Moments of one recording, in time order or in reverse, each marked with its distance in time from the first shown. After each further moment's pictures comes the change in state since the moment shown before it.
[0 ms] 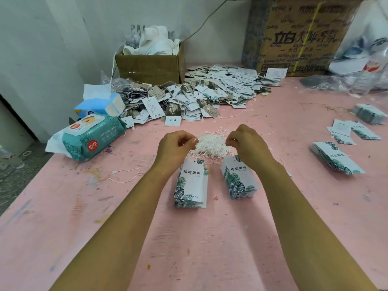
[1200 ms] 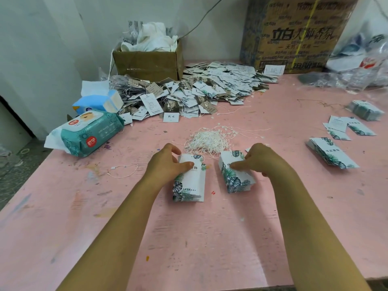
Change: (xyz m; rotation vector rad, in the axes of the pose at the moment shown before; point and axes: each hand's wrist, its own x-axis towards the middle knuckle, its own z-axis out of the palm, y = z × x) left_hand -0.030 -0.017 -0.011 0.336 -0.096 -0.259; right_hand -0.034 0.003 -0.022 0.145 -0.416 0.519
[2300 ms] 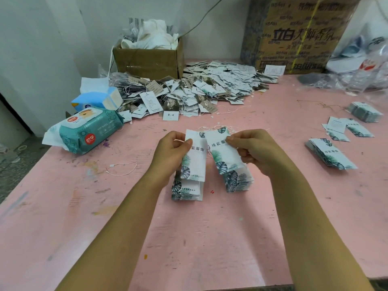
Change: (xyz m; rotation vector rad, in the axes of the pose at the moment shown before) left_hand -0.006 0.025 0.002 -0.575 0.041 0.087; right_hand -0.009 -0.014 -0.004 0.937 -0.051 -0.243
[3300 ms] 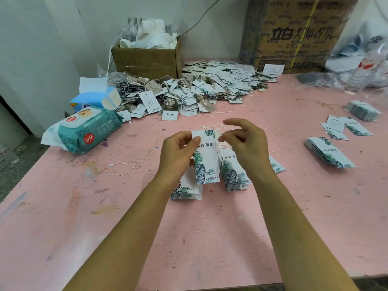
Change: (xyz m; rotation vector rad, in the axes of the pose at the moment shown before) left_hand -0.010 0.003 0.021 -0.165 0.040 0.109; right_hand -0.010 0.008 0.029 -0.180 0.270 -0.447
